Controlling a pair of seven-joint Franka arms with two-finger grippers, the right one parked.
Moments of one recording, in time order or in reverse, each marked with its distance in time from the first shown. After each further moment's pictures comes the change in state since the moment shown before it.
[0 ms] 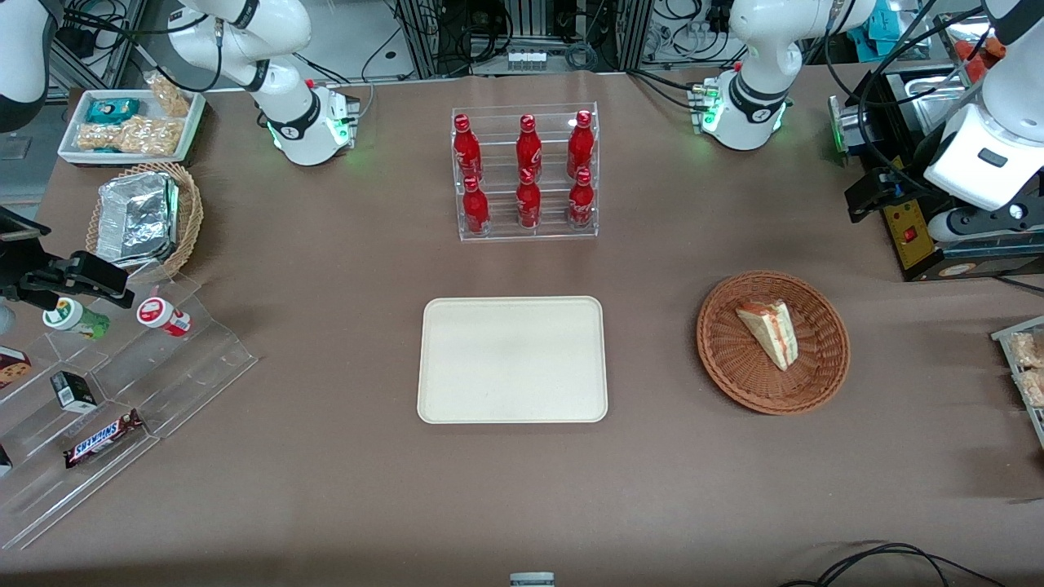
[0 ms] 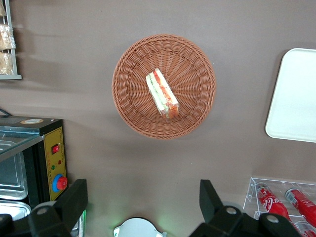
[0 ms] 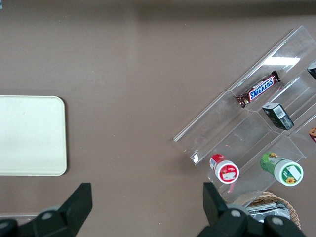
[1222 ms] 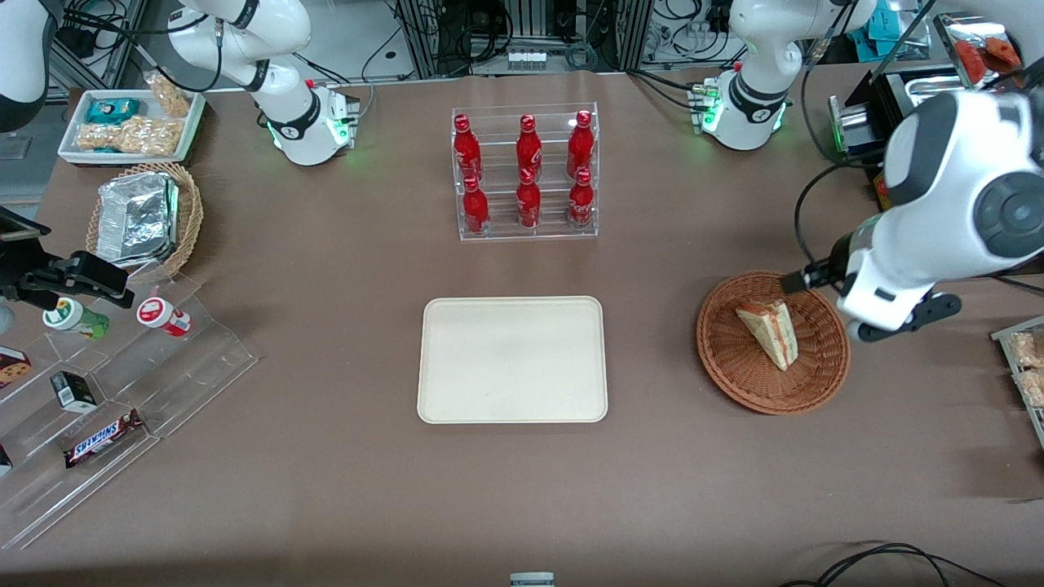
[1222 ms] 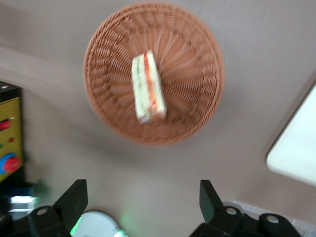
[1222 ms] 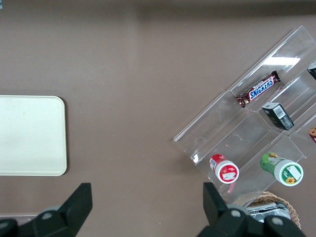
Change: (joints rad) arm -0.055 0.241 -0.003 -0.083 -0.001 0.177 -0.344
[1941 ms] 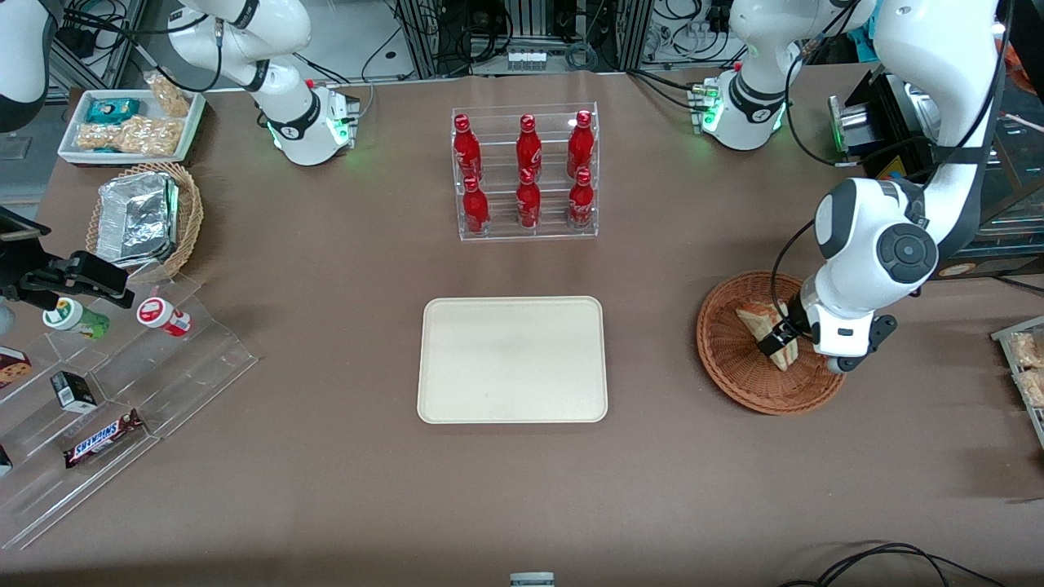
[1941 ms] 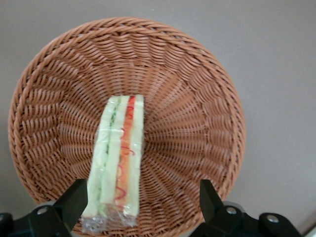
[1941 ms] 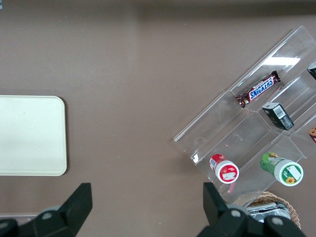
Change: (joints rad) arm 0.033 0.033 0.043 -0.441 0.001 0.681 -0.259
